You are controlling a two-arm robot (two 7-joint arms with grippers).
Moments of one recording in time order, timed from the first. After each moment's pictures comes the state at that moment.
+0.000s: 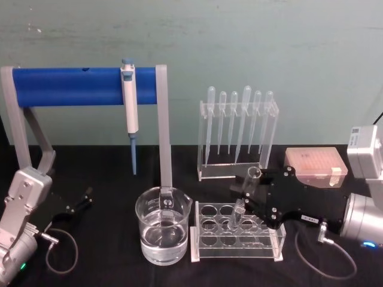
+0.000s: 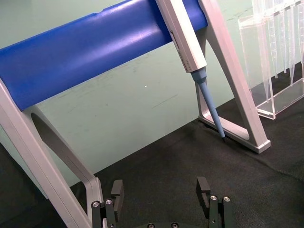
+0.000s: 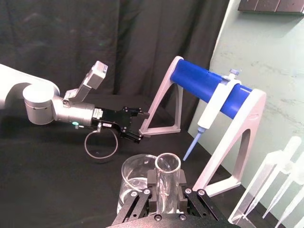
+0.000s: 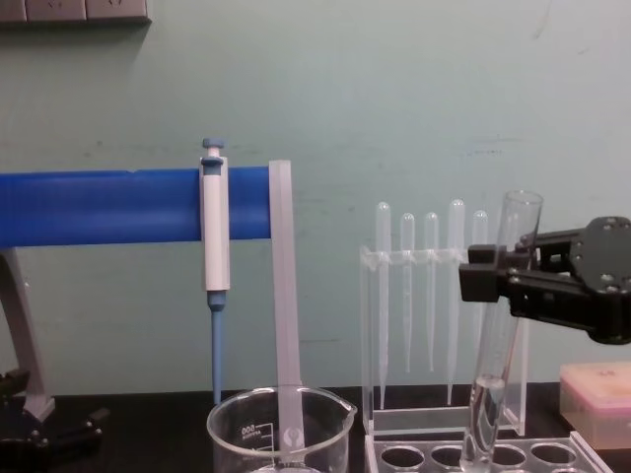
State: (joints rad) left arm -0.20 0.60 0.45 -1.41 -0.25 -0.12 0.03; right arm 0.29 0.75 -0.45 -1.73 0.53 -0.04 0.67
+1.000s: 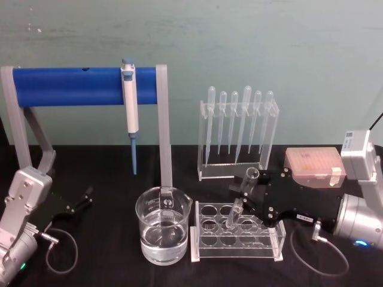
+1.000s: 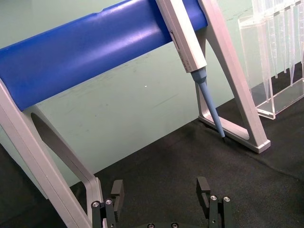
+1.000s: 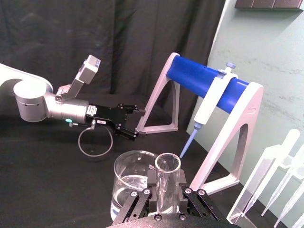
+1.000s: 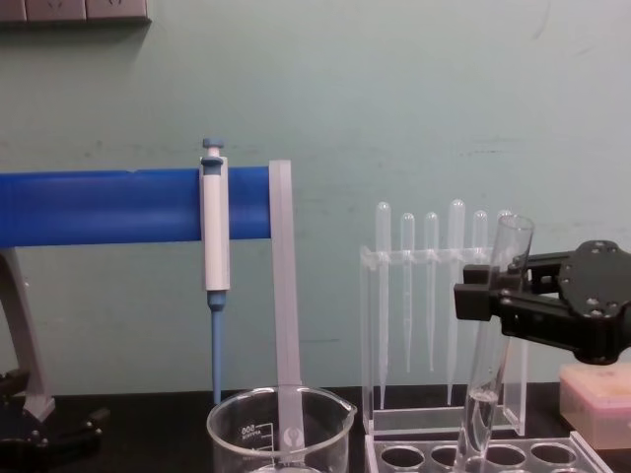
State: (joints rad) left arm -0.20 0.60 0.45 -1.41 -0.25 -0.12 0.03; right arm 0.31 0.69 -0.45 -1.64 0.50 -0.08 0.71
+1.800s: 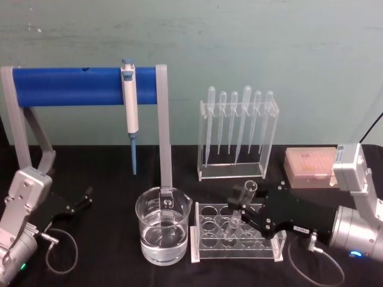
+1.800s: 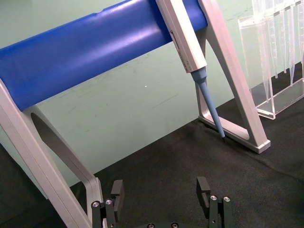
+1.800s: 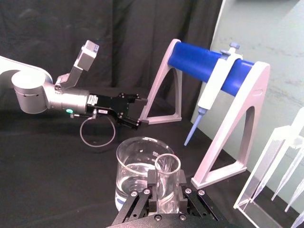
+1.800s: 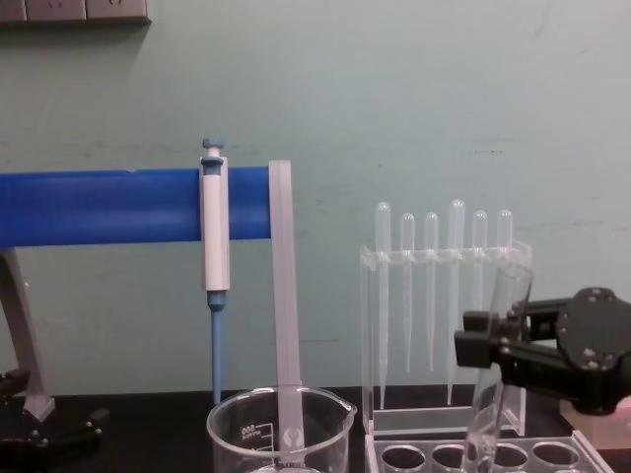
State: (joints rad) left arm -0.20 0.60 0.45 -1.41 -0.25 -0.12 0.03; right arm 0.30 0.67 -0.47 -1.58 0.49 -0.10 0.72
